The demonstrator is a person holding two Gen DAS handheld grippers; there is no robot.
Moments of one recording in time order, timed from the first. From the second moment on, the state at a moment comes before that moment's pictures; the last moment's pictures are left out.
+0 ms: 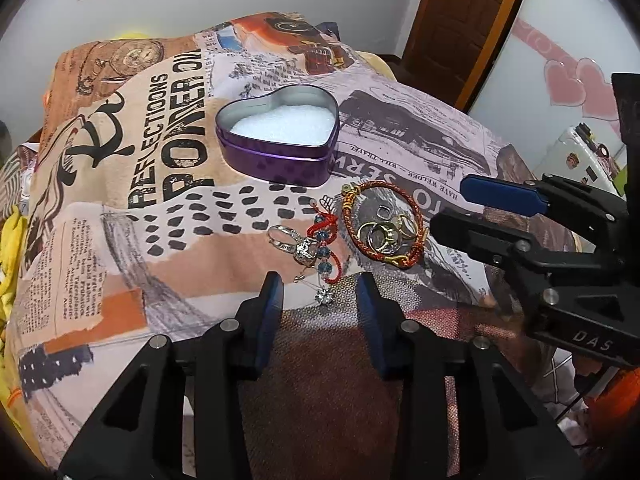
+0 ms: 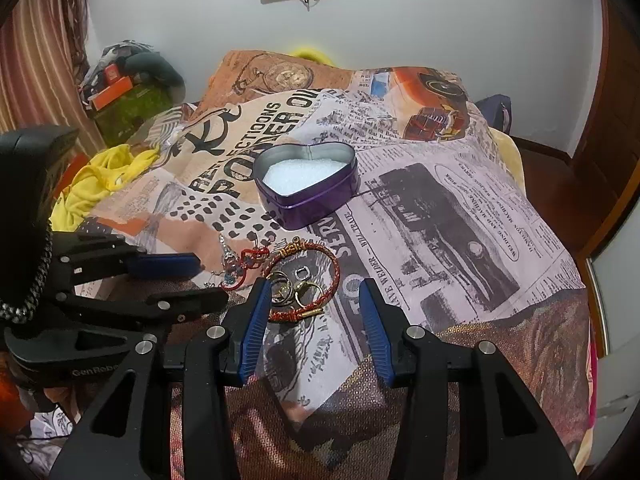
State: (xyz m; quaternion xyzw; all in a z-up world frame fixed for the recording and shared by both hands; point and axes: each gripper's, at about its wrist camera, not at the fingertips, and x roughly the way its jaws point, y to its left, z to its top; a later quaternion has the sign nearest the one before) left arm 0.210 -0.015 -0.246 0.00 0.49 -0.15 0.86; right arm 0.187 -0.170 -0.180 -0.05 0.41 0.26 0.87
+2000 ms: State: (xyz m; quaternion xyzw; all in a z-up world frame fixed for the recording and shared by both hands) left arm 0.186 0.010 -0.219 -0.02 0.45 -0.12 0.89; right arm 0.199 -0.150 -0.195 -0.08 0.46 0.27 0.84
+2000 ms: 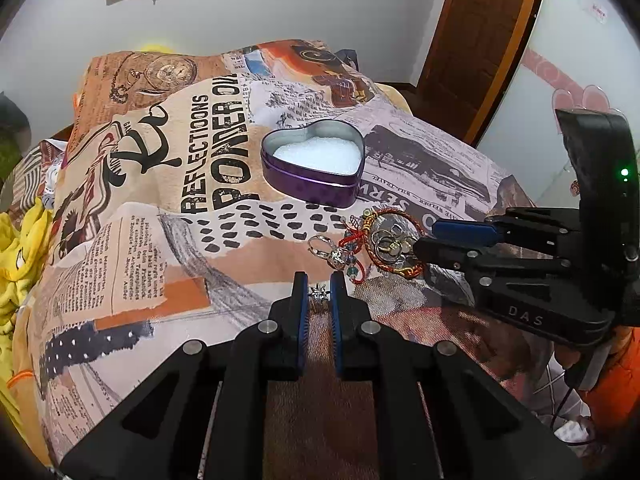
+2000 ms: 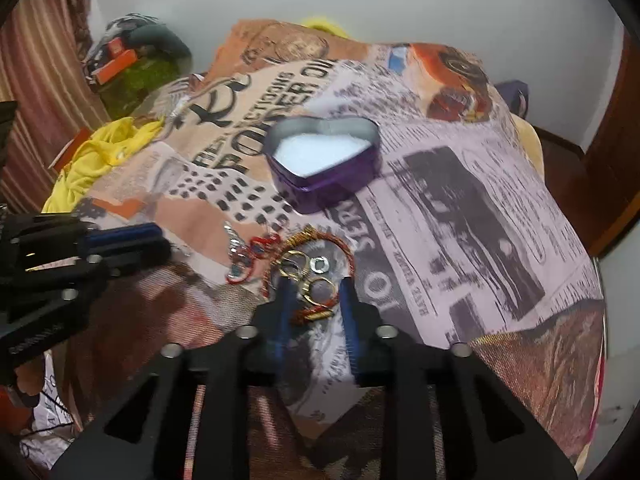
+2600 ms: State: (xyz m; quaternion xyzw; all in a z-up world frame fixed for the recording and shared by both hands) left arm 0.184 0.010 -0.220 -0.02 0.45 -0.12 0.89; right arm 0.199 -0.146 -0.205 -0.12 0.45 0.27 0.84
